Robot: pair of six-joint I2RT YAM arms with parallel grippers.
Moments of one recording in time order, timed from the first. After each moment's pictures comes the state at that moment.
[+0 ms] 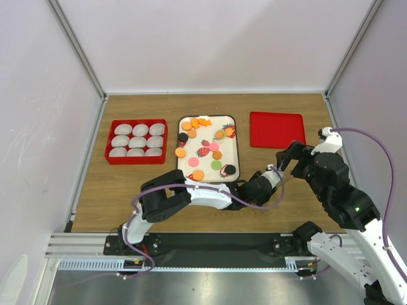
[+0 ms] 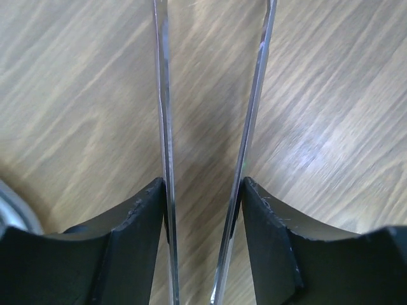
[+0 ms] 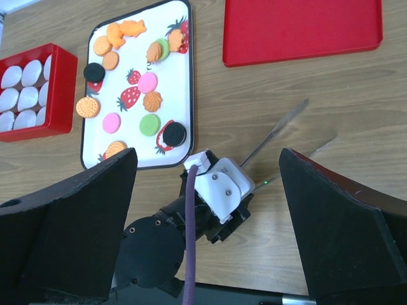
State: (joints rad) left arm -1.26 2.11 1.32 0.12 -0.33 -0.22; right arm 0.55 0.61 0.98 -0.75 0.38 0.53
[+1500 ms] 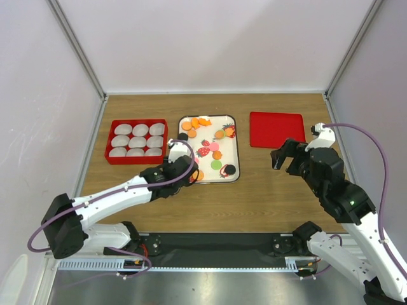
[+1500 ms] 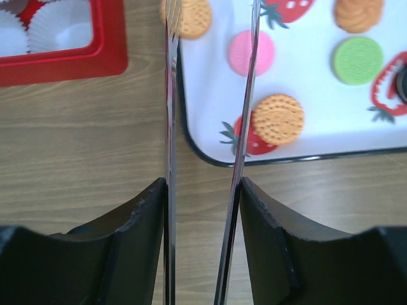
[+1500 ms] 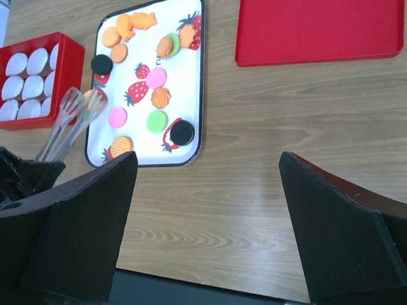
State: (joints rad) left arm -0.93 1.21 0.83 -0.57 -0.64 -0.63; right arm 0.55 0.66 1.00 -0.72 0.33 0.50
